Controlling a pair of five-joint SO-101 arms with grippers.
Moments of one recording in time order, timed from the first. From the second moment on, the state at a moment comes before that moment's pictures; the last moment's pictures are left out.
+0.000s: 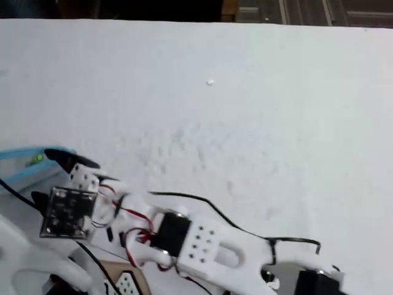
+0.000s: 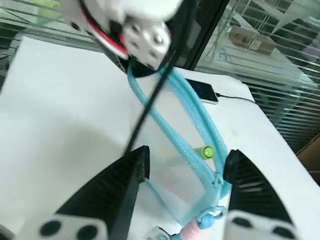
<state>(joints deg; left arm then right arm) -56.7 -33.1 -1.2 102.3 5.8 -73.8 -30.5 32.5 20.1 20.7</state>
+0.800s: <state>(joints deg) -56.7 -33.1 -1.2 102.3 5.8 -64.4 -41.1 48.7 30.1 15.7</state>
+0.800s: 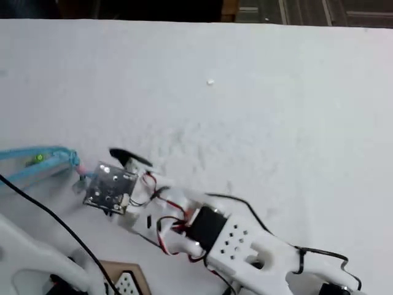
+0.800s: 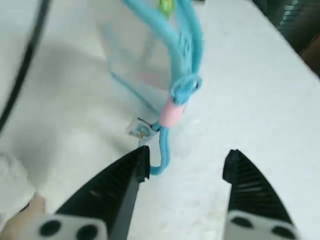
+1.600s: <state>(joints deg) -56.7 -33.1 -1.2 102.3 7.1 -60.1 11.4 36.2 -3.7 3.6</state>
